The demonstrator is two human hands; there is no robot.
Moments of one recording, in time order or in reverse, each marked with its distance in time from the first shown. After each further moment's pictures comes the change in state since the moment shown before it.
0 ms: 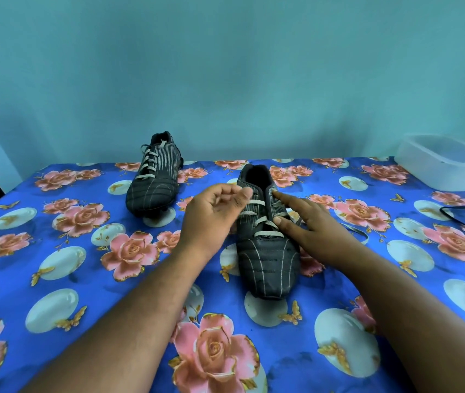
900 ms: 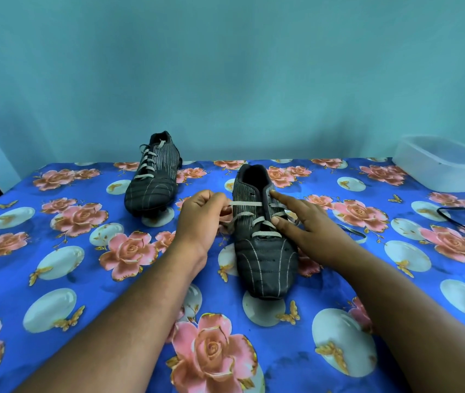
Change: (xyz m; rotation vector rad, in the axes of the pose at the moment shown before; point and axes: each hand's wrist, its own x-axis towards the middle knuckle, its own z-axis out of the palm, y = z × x) left_hand 0.006 -0.003 -0.001 -0.163 0.121 -0.224; right_hand -0.004 -0.008 -0.002 -0.012 -0.011 0.018
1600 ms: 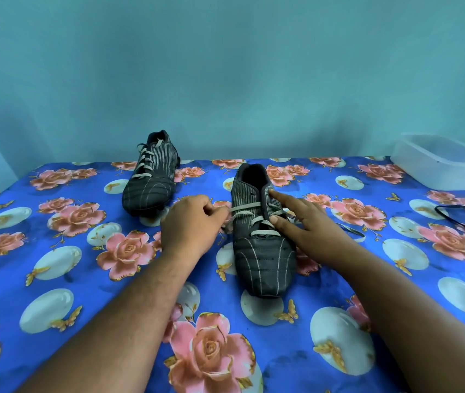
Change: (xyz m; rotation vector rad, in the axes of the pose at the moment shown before) left_hand 0.014 -0.014 -0.020 0.941 0.115 0.300; right_hand 0.001 0.005 0.002 0.008 0.011 -0.008
